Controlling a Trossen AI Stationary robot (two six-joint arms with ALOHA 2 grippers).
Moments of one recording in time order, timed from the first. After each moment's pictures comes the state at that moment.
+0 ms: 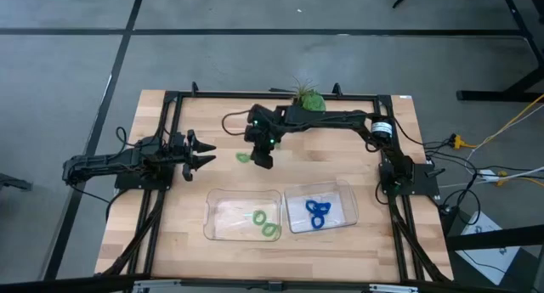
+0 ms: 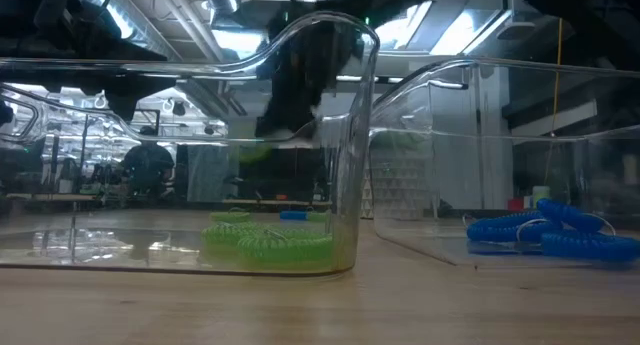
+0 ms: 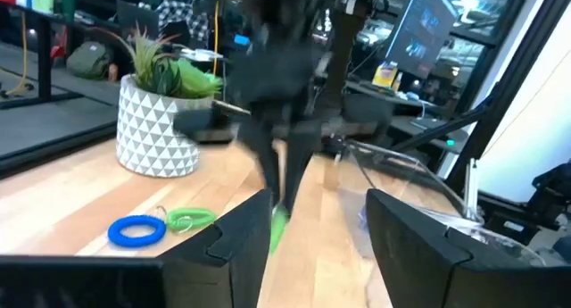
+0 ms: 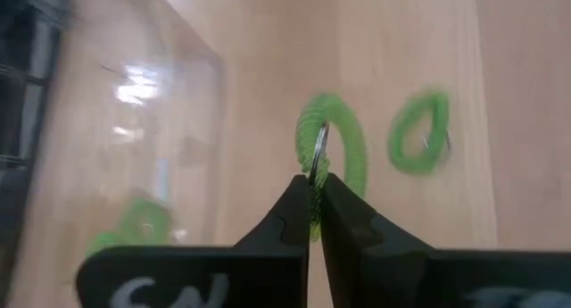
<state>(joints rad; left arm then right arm) 0.14 0.01 0.01 0.03 -0.01 -0.31 -0.21 2.15 1.84 -0.66 -0.44 -0.02</state>
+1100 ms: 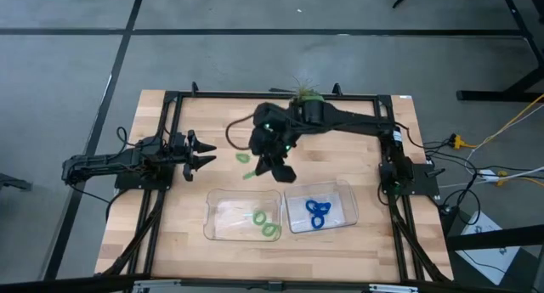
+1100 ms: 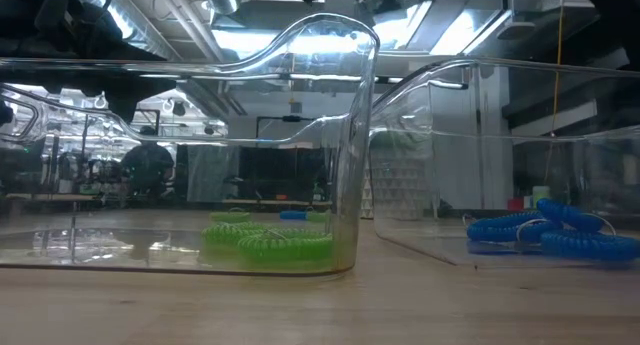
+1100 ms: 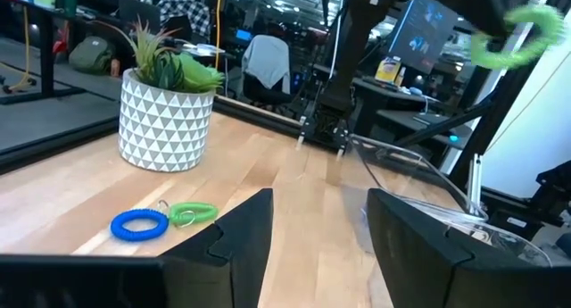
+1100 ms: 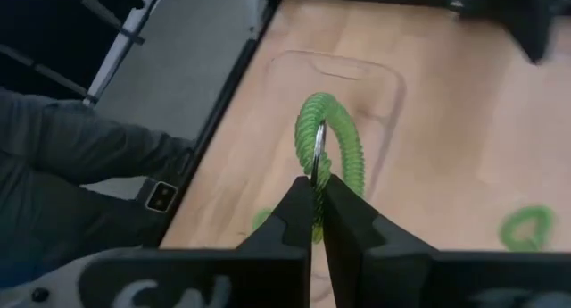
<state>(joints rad) 0.14 0.02 0.01 0.03 -0.01 -0.31 -0.03 2.05 2.34 -1.14 -0.51 -0.17</state>
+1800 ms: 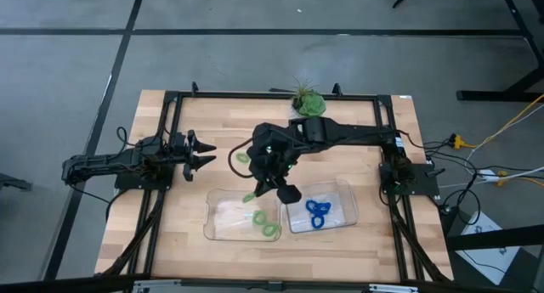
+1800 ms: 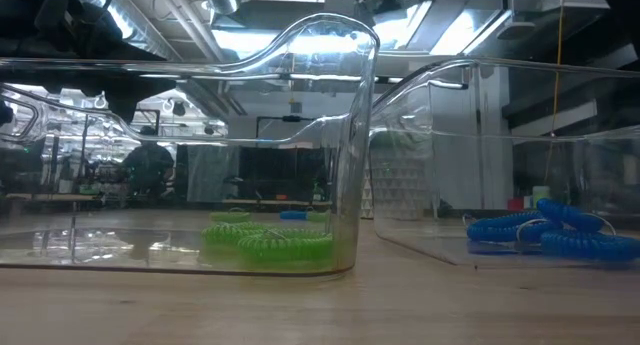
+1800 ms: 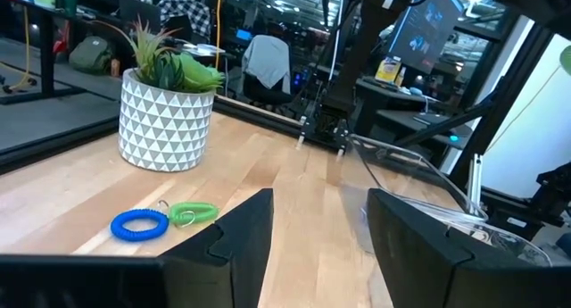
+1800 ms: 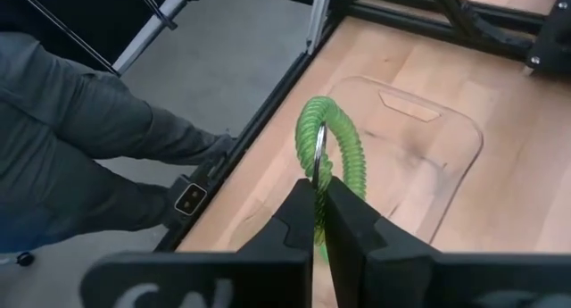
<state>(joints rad) 0.14 0.02 0.01 0.03 -0.01 -0.31 0.09 2.05 2.34 -1.08 -0.51 -0.24</state>
